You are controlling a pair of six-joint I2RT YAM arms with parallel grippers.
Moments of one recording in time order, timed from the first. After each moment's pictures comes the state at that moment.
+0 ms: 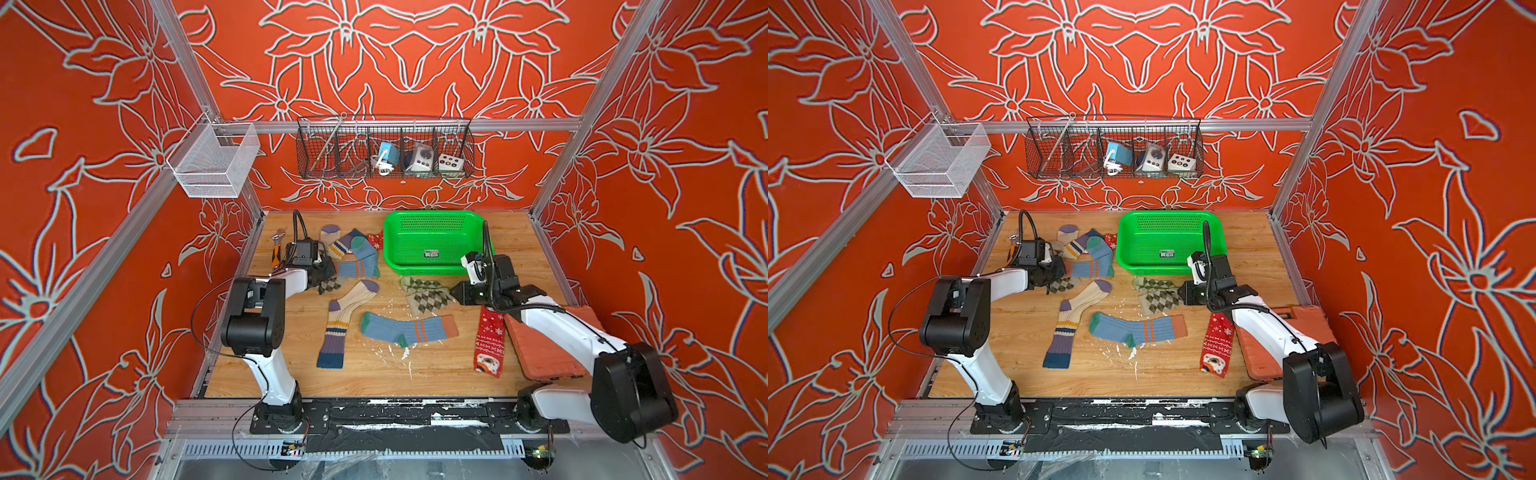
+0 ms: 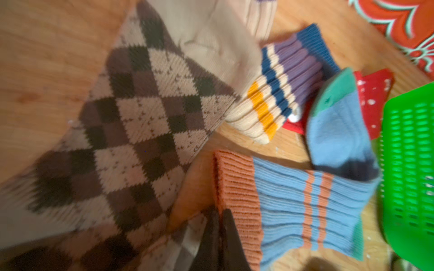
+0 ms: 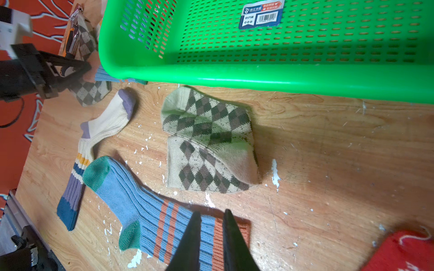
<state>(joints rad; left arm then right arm) 0.01 1.75 0.96 -0.02 0.14 -0.46 0.34 1.30 0.77 -0.32 -0.35 0.28</state>
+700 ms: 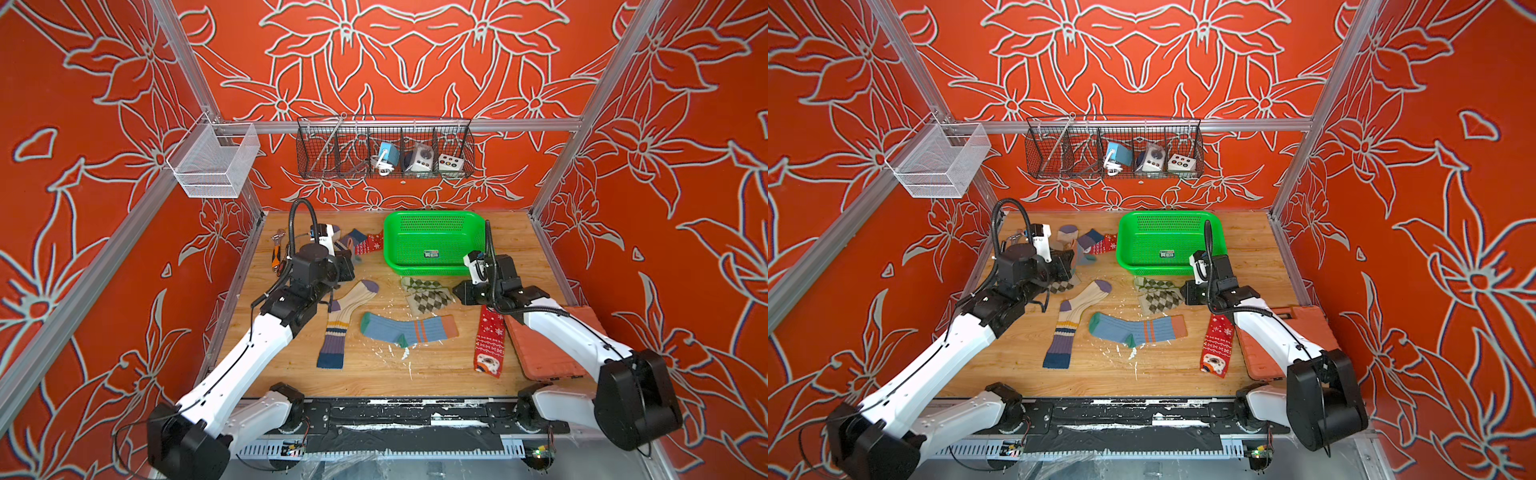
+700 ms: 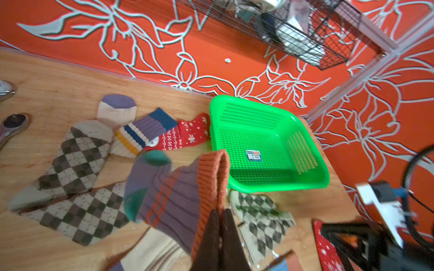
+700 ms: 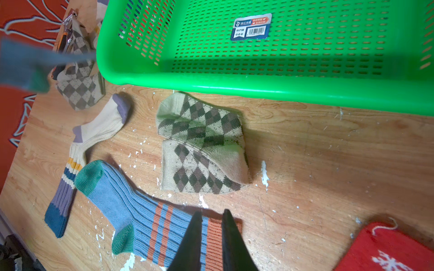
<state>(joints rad) -0.40 0.99 0.91 -0.29 -0.06 -0.48 0.34 1.26 0.77 -0.33 -0.30 0.27</state>
